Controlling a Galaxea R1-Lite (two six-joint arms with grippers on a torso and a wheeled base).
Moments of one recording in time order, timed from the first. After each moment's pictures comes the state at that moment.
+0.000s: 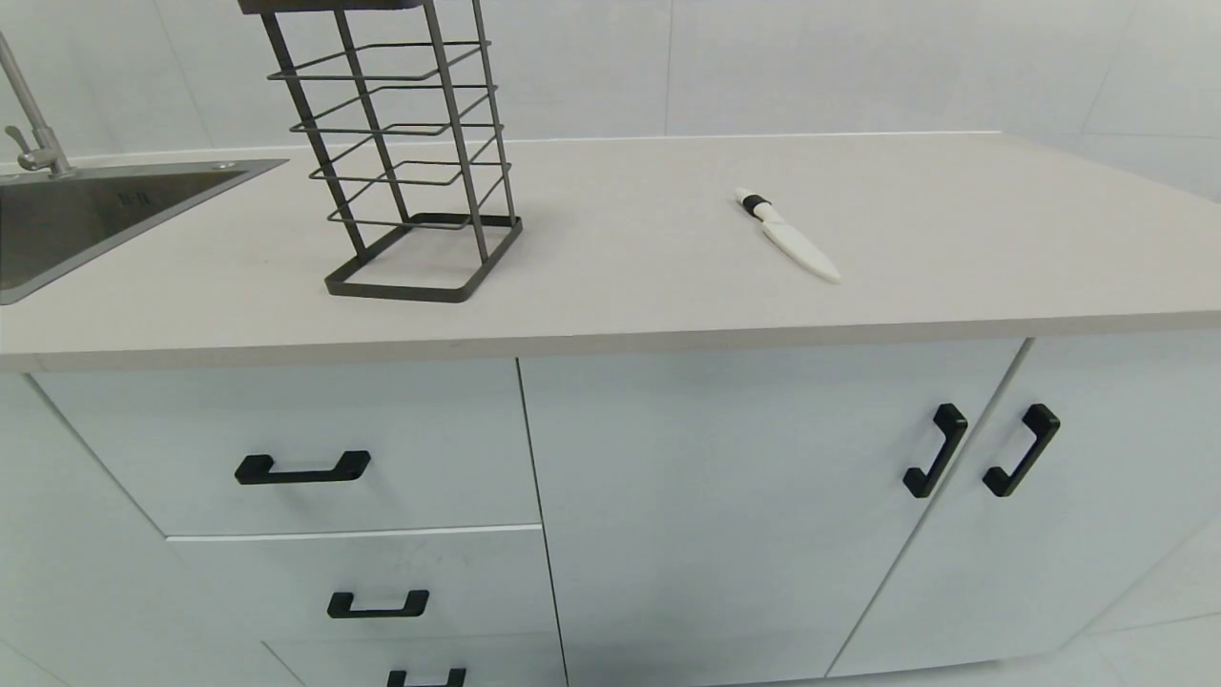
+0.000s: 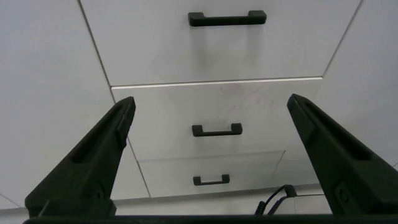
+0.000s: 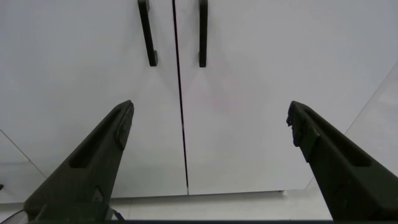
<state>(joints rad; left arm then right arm) 0.00 0.00 0.00 0.00 -0.05 0.00 0.00 0.00 0.00 0.00 0.01 -0.01</state>
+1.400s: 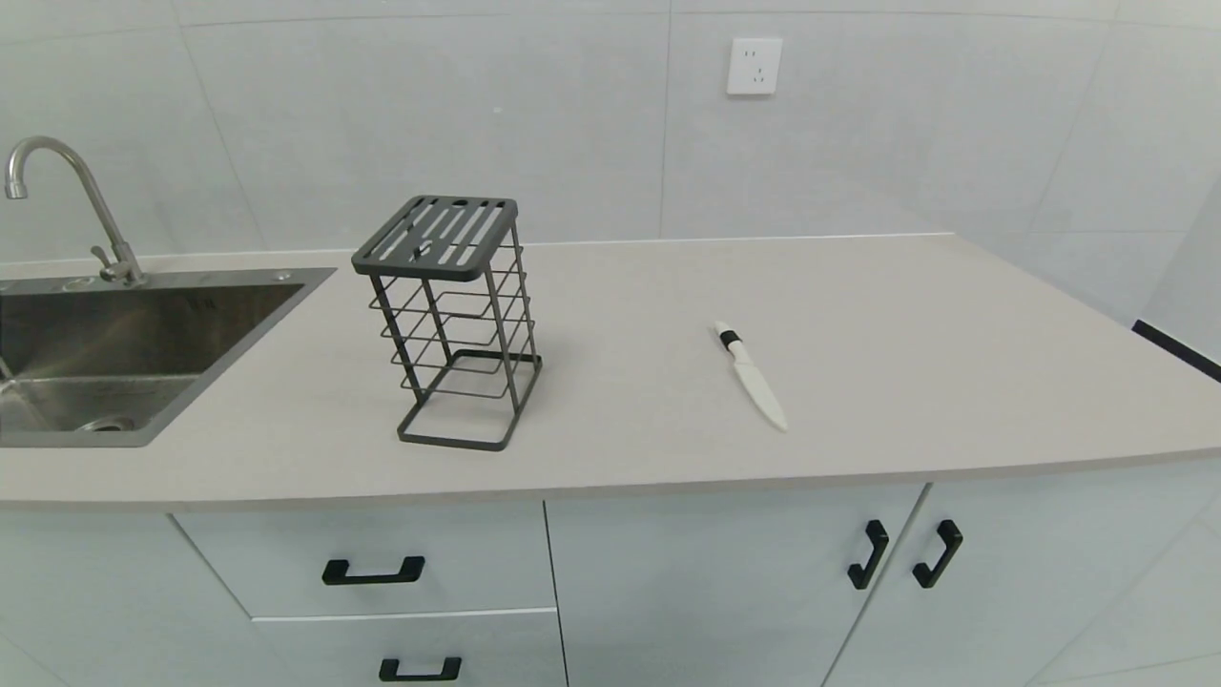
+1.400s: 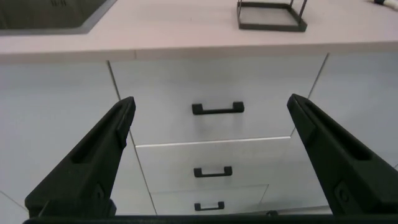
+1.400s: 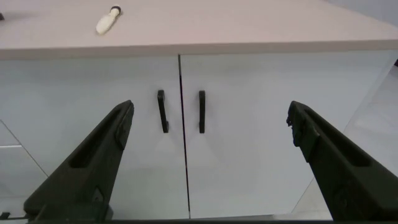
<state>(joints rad) 0.00 0.00 0.00 0.00 -0.05 0.00 0.00 0.00 0.00 0.00 0.01 -0.01</state>
